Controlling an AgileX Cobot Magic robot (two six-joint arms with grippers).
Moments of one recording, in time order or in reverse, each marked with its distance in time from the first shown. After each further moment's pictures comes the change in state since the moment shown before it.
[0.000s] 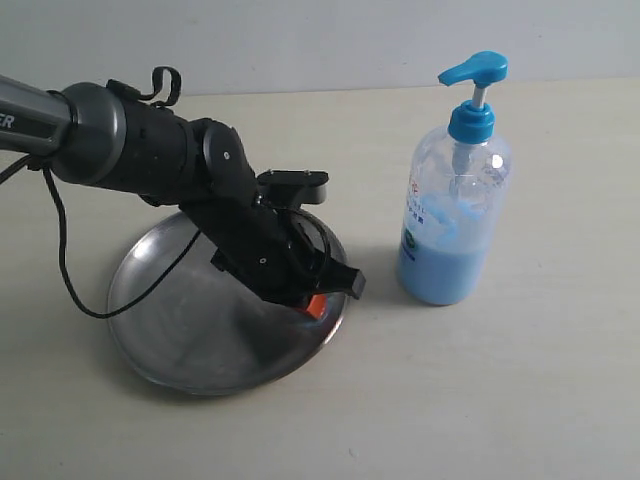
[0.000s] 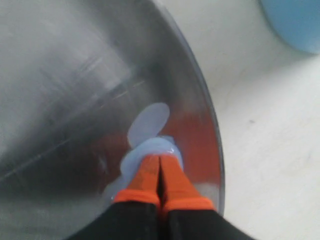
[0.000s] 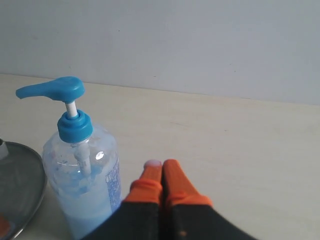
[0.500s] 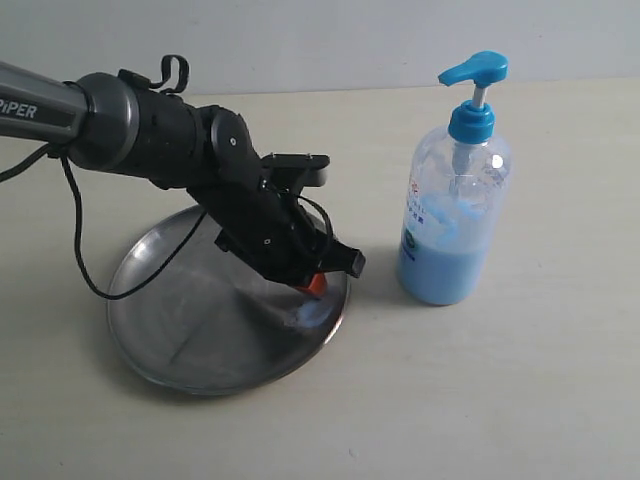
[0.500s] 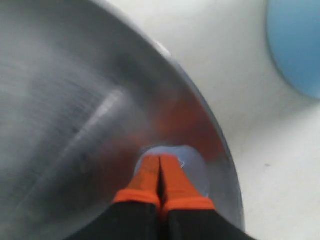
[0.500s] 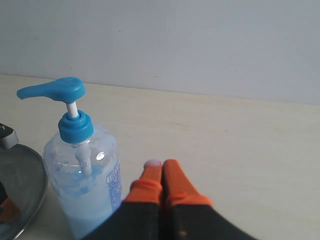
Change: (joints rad) left arm 0.027 0.044 -0.077 0.053 0.003 -0.022; right arm 0.000 0.000 0.000 0.004 -0.004 0.000
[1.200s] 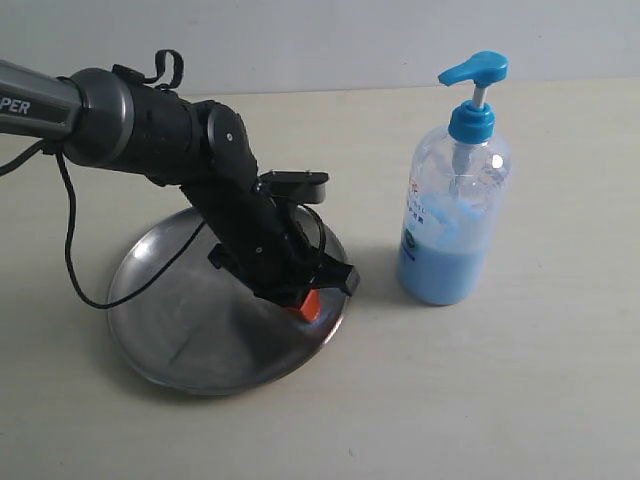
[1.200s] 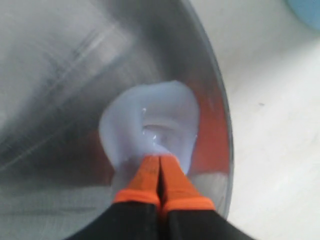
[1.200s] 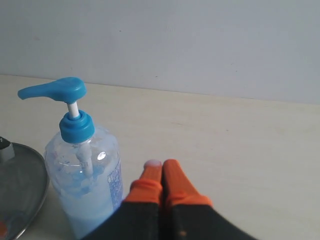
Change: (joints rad) left arm -0.002 -0.010 -0.002 -0.007 0.151 0.006; right arm 0.000 0.000 0.000 0.004 0.000 0.000
